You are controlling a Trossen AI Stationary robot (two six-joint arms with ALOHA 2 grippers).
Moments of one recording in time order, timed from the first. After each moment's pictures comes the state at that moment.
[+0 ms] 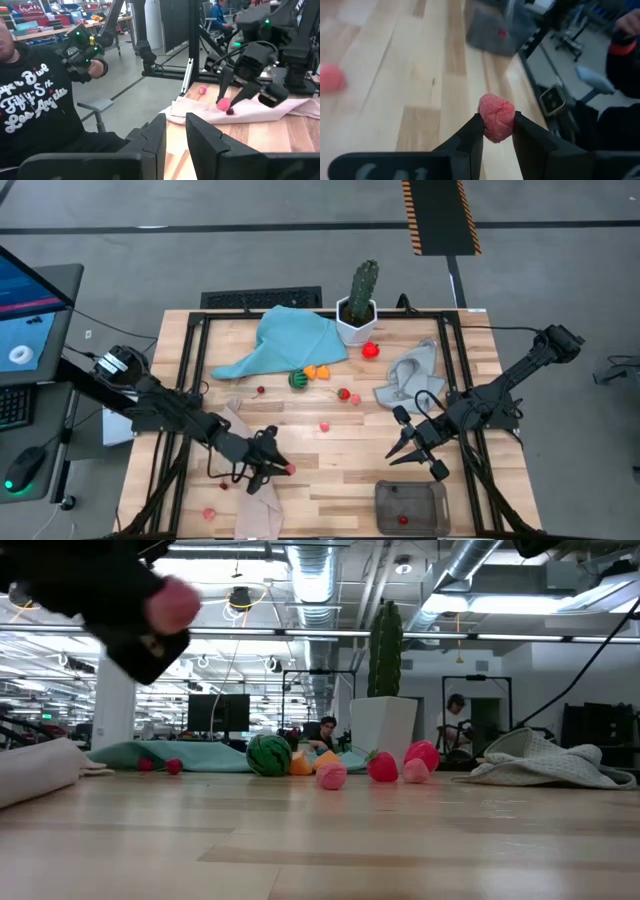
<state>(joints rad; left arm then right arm) -0.55 1.47 0.53 0.57 -0.18 -0.52 0.60 0.97 0.50 0.35 0.05 0.07</state>
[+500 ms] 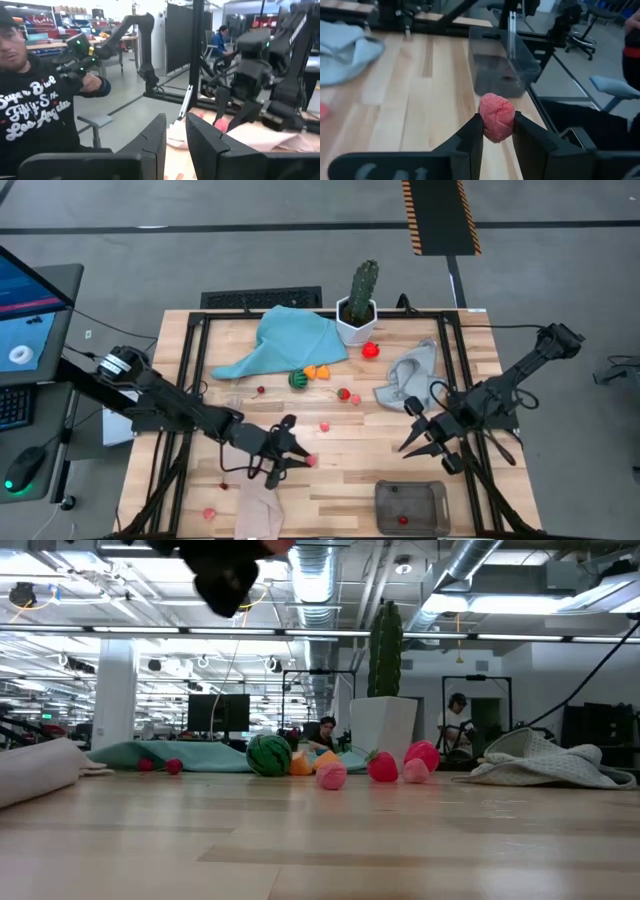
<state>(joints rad) -0.44 1.50 0.79 0.39 -0.16 -0.28 0.62 0.81 0.50 0.31 0.05 -0.03</state>
